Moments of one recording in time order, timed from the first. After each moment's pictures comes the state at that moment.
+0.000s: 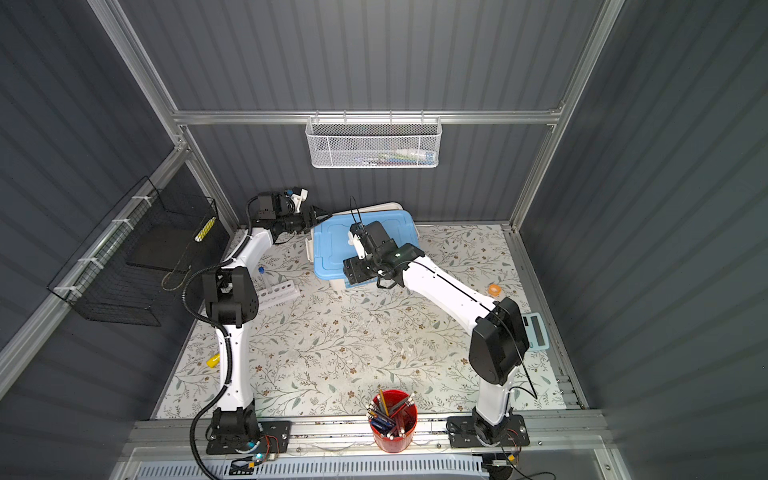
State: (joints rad) left arm -0.06 2.41 2.18 -0.30 0.93 -0.45; right arm 0.72 1.80 1.66 -0.62 -0.06 0.24
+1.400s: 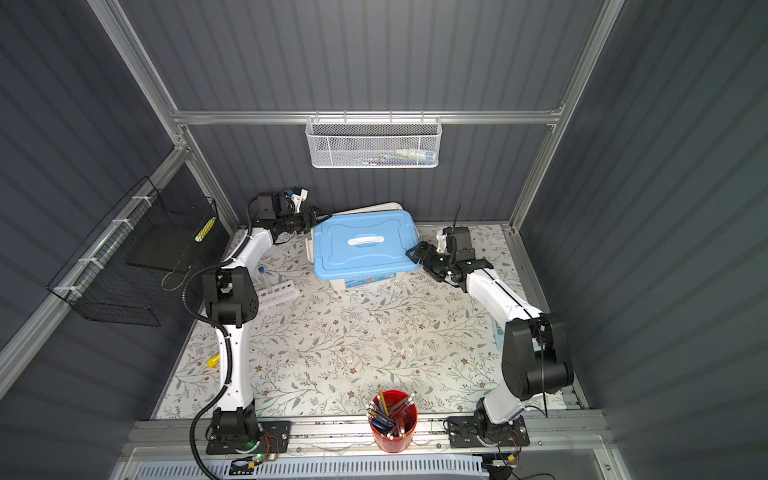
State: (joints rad) left arm -0.06 2.41 2.18 -0.30 0.93 -0.45; right arm 0.21 1.60 1.17 -0.23 -0.45 0.77
